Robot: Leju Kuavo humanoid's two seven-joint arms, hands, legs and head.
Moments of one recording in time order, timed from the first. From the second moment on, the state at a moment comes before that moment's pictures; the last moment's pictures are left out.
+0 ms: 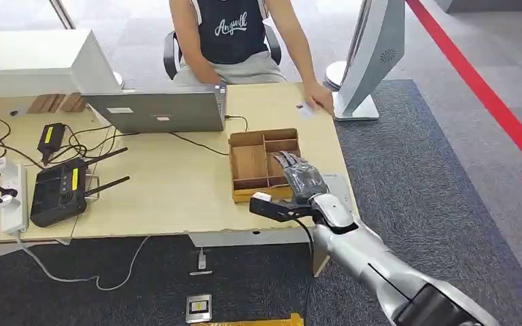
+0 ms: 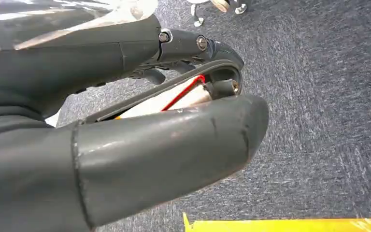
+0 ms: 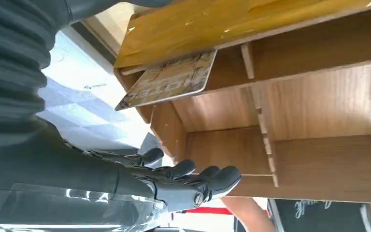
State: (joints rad) left arm -0.11 0.07 -1.00 -0.23 0.49 0.65 0.07; right arm -0.69 -0.10 0.80 -0.67 0.81 -0.34 0.13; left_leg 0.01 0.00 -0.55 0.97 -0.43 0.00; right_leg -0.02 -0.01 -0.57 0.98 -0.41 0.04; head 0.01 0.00
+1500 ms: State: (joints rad) left arm -0.11 0.06 -1.02 -0.23 0.49 0.66 0.07; right arm -0.72 -0.10 0.79 -0.63 0.75 -0.37 0.11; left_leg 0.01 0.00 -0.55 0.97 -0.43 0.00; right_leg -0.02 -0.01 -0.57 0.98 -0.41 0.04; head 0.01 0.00
